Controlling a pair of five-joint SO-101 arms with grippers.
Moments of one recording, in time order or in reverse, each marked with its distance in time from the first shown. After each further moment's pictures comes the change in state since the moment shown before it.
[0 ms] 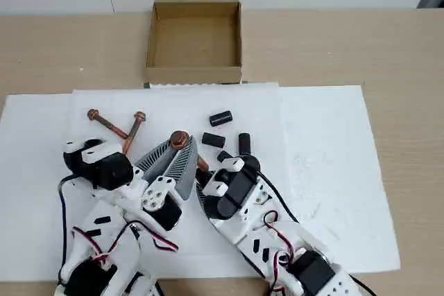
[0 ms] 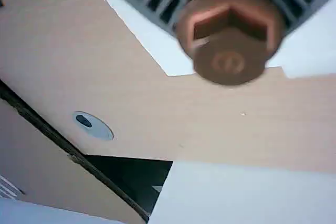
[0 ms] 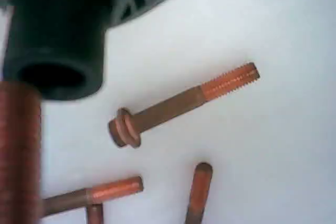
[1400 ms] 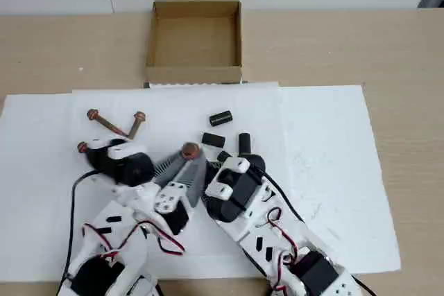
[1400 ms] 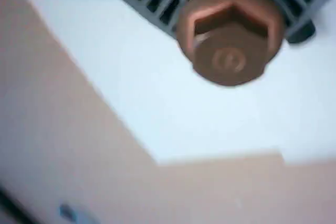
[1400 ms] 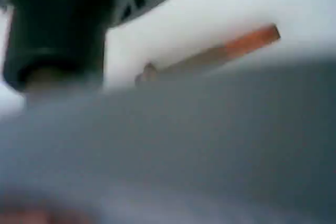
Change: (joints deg) left arm 3.8 0.0 4.3 4.7 -1.8; right arm 1.4 0.1 -2.0 -4.3 3.0
